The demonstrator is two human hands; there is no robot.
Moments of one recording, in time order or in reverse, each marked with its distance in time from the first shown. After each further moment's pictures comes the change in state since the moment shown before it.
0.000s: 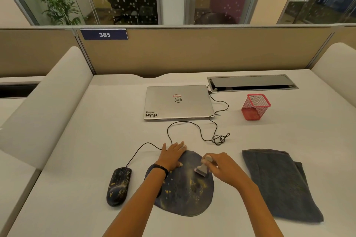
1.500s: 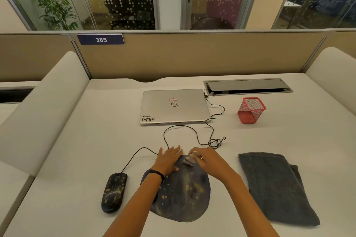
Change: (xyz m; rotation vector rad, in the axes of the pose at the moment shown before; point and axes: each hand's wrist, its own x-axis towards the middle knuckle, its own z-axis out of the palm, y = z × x) left_hand 0.000 0.001 0.000 0.005 0.005 -0.015; right_hand 0.025 -0.026 -0.008 -0.015 0.026 -0.091
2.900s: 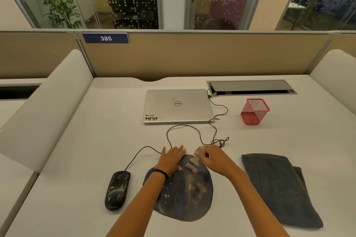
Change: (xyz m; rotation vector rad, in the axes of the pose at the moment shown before) left_hand -0.001 0.000 -0.001 -0.003 0.024 0.006; right_hand 0.001 0.002 -0.006 0.047 -0.023 0.071
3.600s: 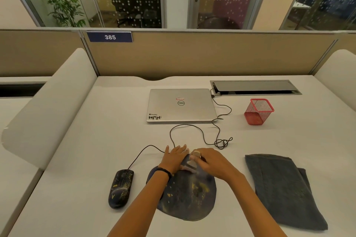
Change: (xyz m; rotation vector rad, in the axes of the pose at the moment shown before) left_hand 0.000 0.000 0.000 0.002 0.004 0.000; right_hand 0.002 -0.011 0.015 -0.096 -0.053 -0.072
